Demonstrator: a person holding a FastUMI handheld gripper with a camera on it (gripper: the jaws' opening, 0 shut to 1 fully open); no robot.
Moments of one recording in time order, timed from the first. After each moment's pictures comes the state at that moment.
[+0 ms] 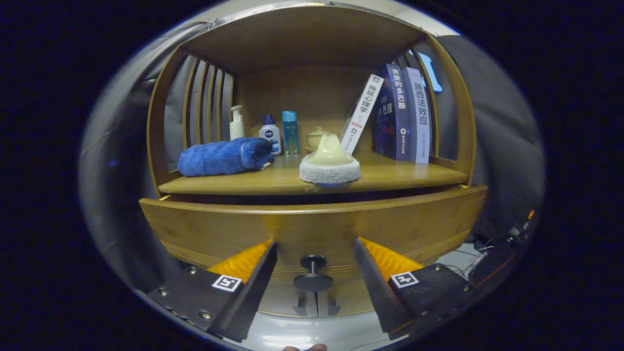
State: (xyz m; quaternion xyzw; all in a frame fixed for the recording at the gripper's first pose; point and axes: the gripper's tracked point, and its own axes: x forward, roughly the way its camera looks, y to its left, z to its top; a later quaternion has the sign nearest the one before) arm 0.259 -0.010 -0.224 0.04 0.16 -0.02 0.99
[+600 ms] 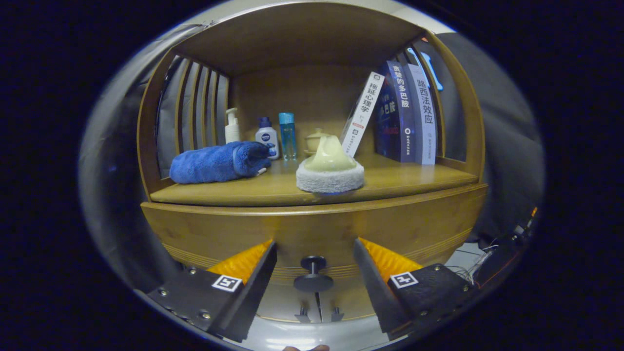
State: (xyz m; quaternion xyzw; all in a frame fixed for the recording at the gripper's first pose) arm 0.285 -0.009 -0.225 0.05 0.15 -0.02 0.99
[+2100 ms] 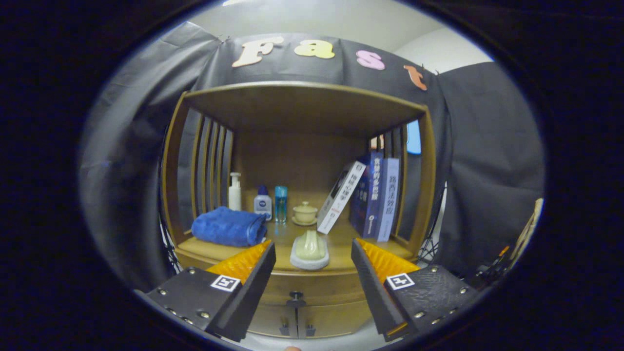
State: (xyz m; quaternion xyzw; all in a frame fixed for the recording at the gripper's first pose) arm 0.205 -0.031 -0.028 -0.01 0.02 -0.07 1.00
